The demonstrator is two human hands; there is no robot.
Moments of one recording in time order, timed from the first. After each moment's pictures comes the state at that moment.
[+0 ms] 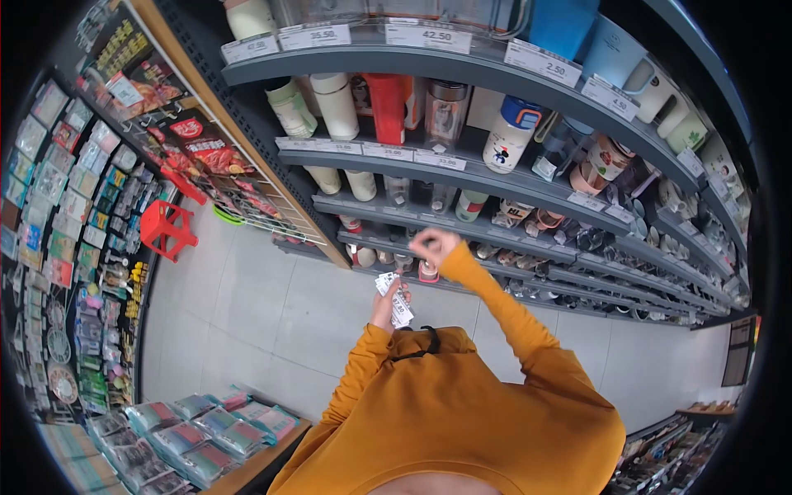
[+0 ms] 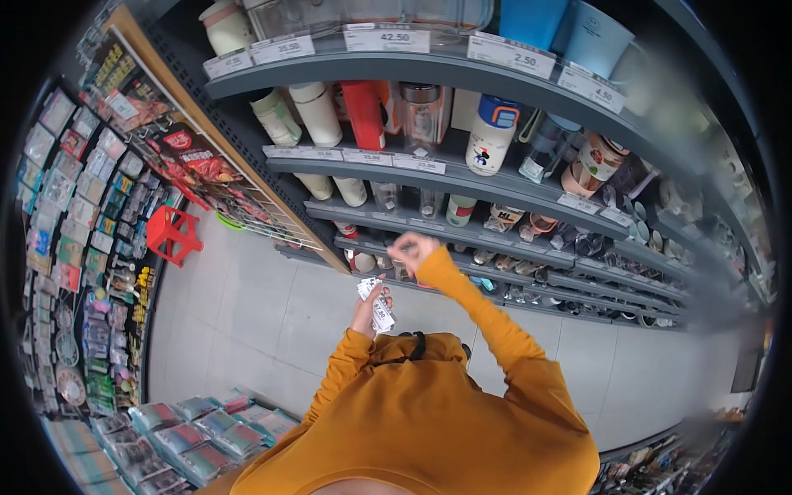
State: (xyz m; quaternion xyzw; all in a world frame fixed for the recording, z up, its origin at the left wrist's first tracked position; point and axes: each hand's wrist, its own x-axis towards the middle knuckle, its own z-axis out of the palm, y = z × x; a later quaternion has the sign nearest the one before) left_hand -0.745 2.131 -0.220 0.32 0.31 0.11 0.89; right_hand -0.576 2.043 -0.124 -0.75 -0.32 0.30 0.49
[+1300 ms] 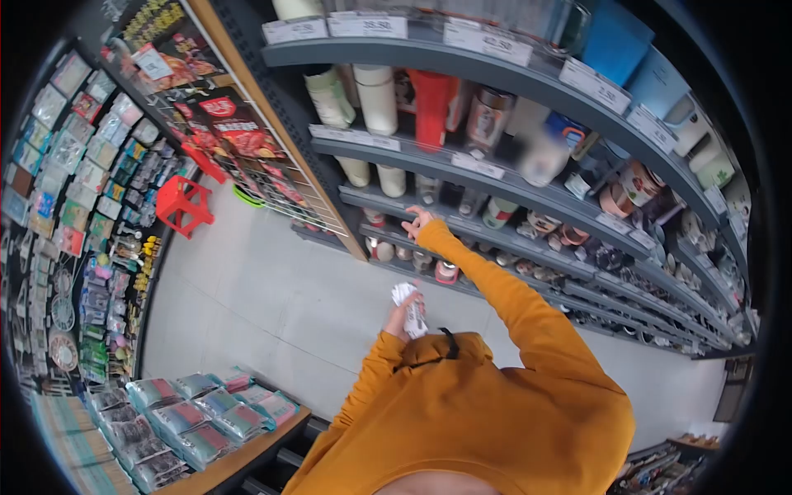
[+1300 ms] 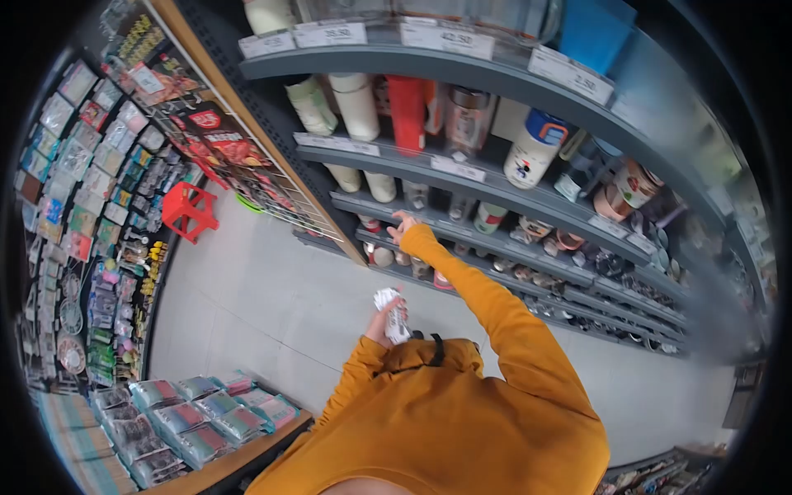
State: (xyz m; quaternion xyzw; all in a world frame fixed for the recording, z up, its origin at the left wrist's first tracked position) left_hand -0.774 2.129 -0.238 0.20 0.33 0.11 0.91; right_hand -0.544 2.171 -0.218 -0.79 -0.35 0.31 0.39
